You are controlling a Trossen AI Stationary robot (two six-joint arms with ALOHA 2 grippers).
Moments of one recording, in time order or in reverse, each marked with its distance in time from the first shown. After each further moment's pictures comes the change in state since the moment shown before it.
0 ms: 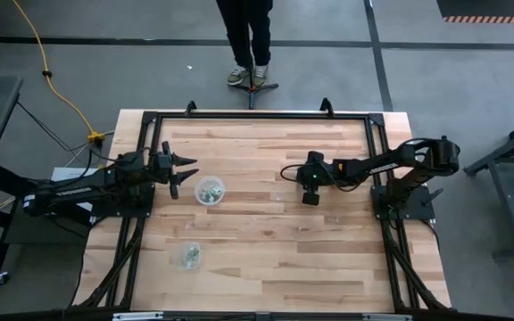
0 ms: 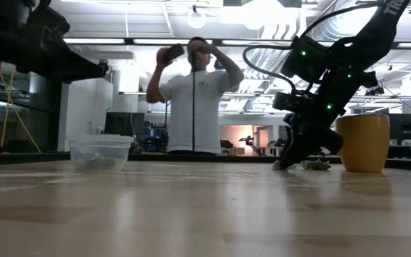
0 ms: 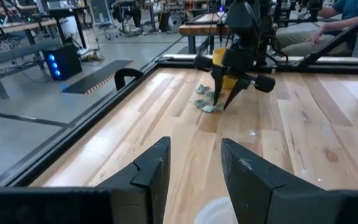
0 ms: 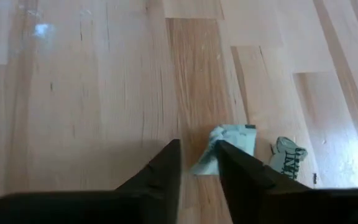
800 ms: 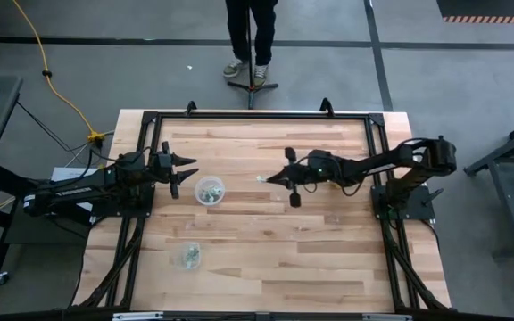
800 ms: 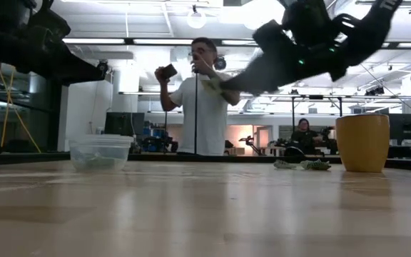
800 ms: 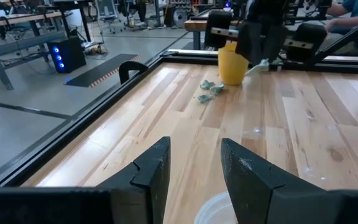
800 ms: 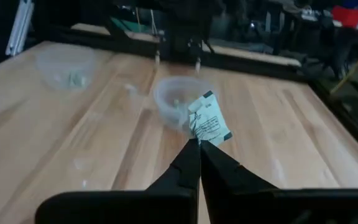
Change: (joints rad) left arm 0.000 0.000 0.000 -0.016 -0.022 -0.024; right arm 0.047 0.024 0.067 0.621 -0.352 -0.054
